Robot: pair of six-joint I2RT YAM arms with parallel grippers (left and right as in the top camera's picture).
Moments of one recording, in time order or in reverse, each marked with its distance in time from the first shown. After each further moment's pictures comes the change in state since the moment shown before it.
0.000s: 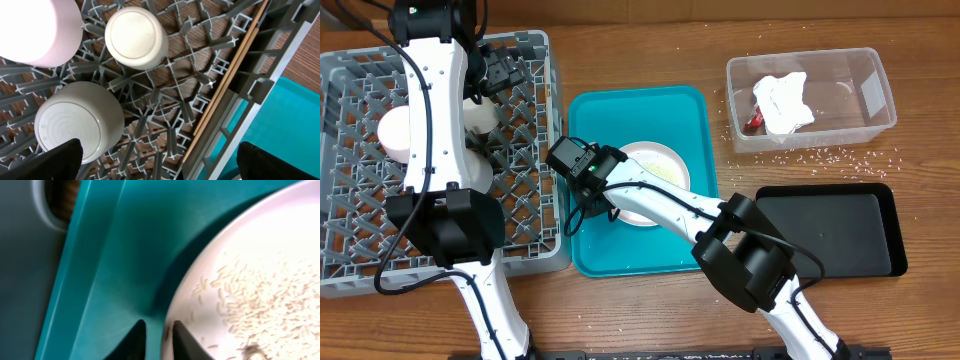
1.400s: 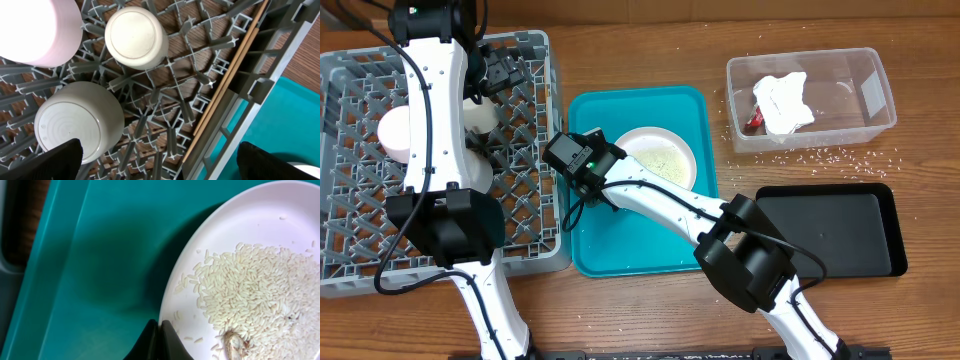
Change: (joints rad) left arm 0.000 0.000 0.000 0.000 0.000 0.000; right arm 0.000 0.000 0.046 -0.035 0.212 0.011
